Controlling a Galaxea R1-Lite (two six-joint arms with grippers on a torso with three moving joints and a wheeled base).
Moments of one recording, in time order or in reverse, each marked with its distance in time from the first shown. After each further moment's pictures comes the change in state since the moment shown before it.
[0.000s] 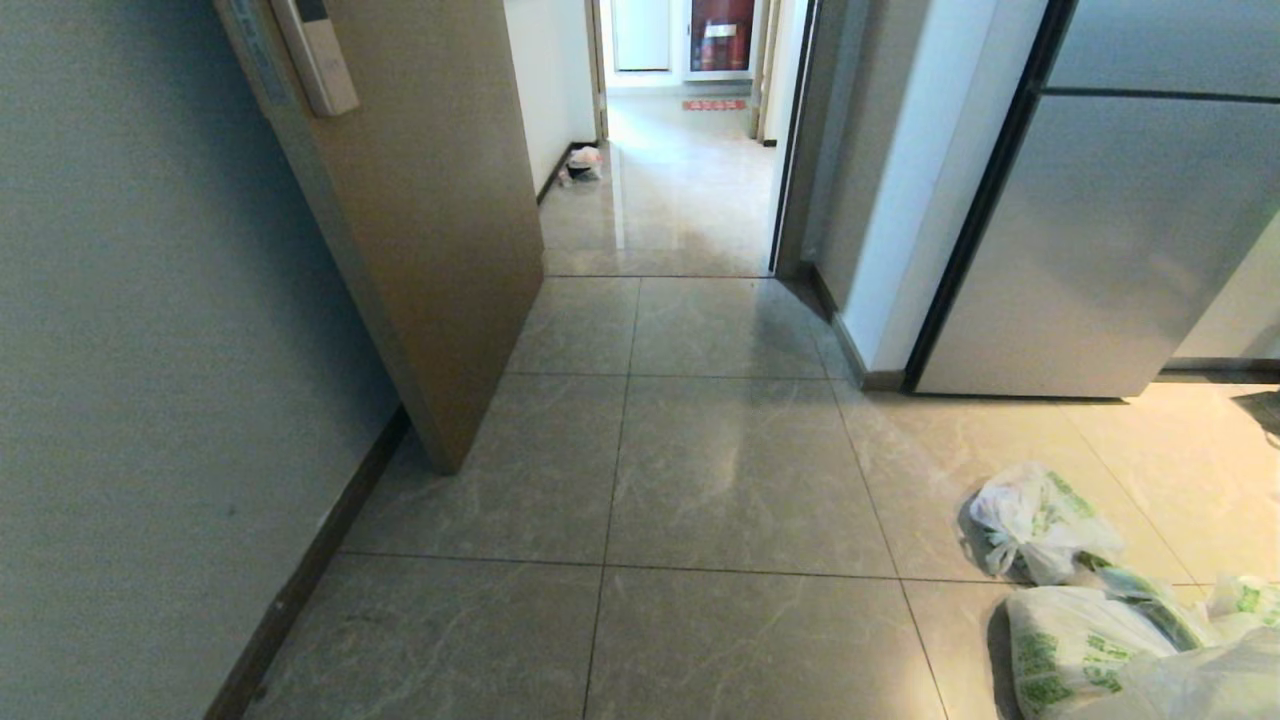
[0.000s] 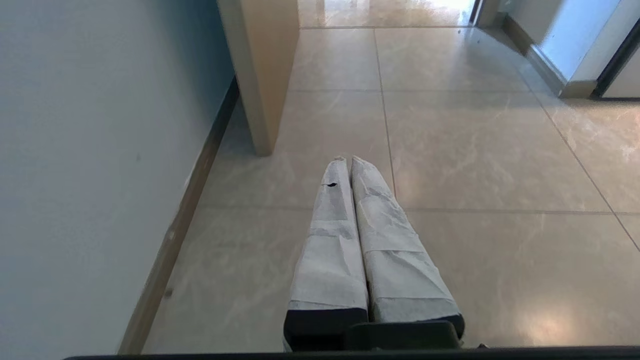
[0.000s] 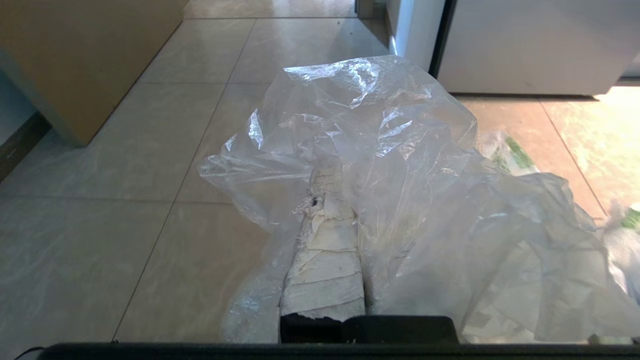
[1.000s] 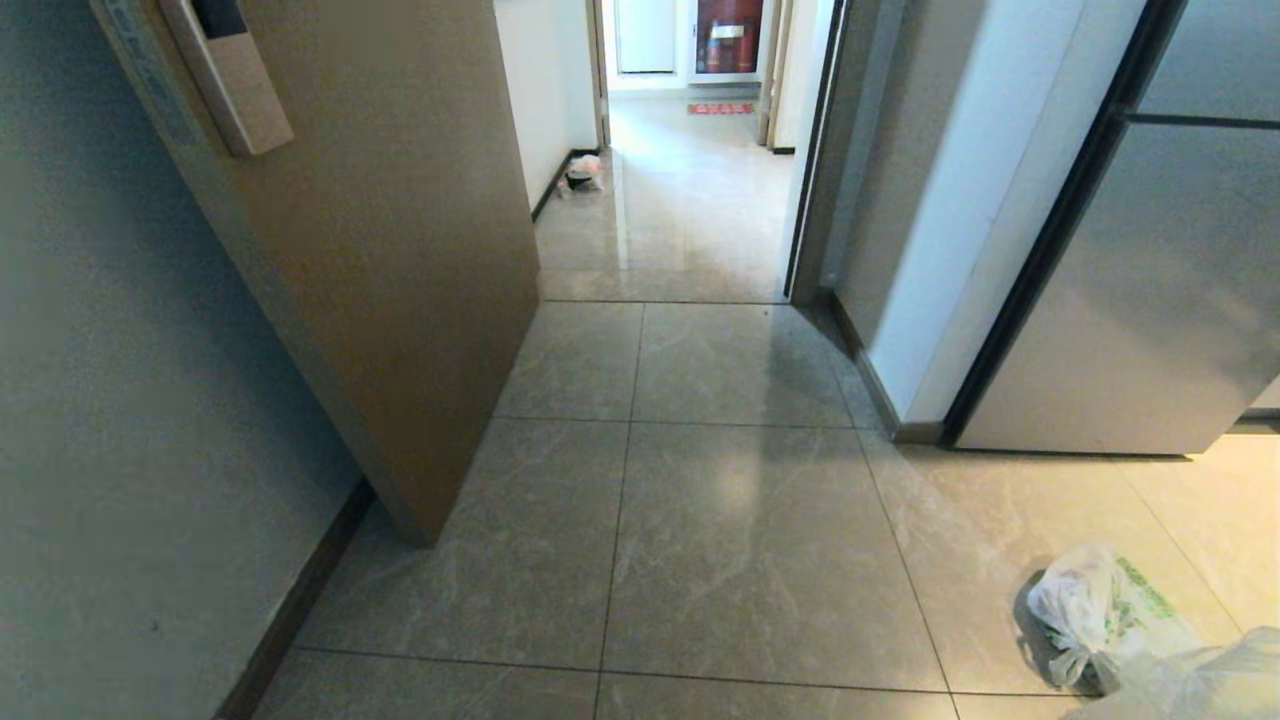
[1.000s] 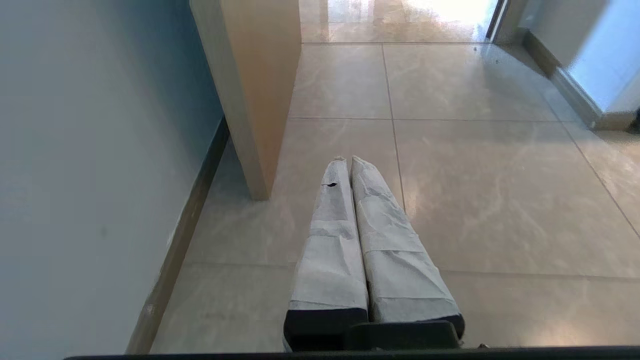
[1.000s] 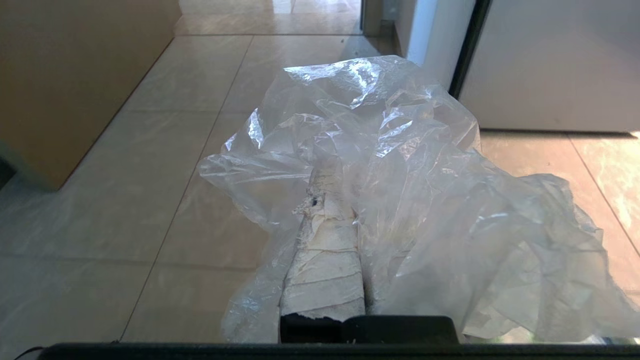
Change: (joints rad) left arm 0.000 0.000 0.000 0.001 0.000 0.000; right arm 0.000 0.000 0.000 0.000 0.000 0.001
